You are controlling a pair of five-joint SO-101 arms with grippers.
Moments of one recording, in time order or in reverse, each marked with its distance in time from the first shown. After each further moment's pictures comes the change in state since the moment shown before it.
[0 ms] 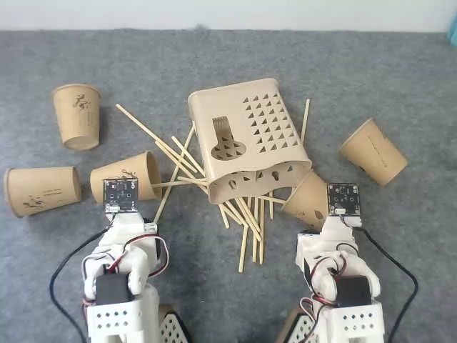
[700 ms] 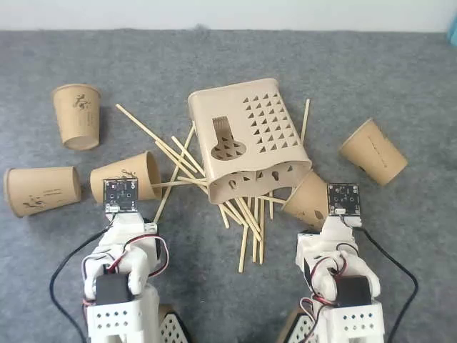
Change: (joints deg) left arm 0.0 0.0 0.0 0.0 0.0; right arm 0.0 0.0 0.0 0.0 0.0
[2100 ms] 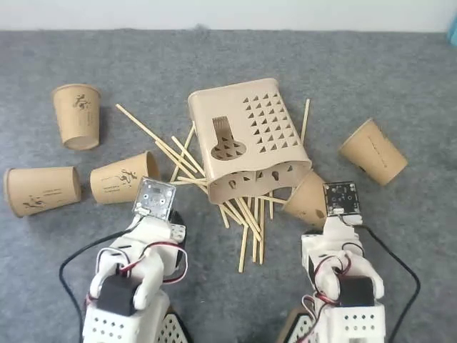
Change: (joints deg) left arm 19.6 -0.1 -8.9 3.3 0.1; right arm 3.4 -0.2 -1.2 0.4 9.5
